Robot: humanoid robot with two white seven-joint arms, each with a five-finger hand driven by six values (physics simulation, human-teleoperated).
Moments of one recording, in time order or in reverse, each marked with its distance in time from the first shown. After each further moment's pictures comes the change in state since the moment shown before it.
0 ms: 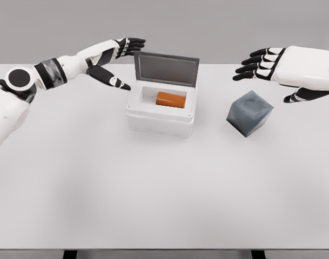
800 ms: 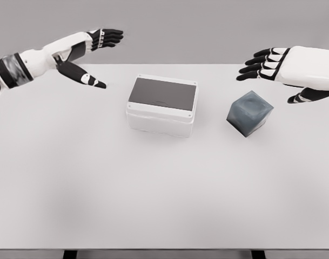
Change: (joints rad) left arm 0.075 0.274 -0.001 -0.305 0.103 -0.035 0.000; right arm 0.003 -0.025 0.000 0.000 -0.016 0.000 0.000
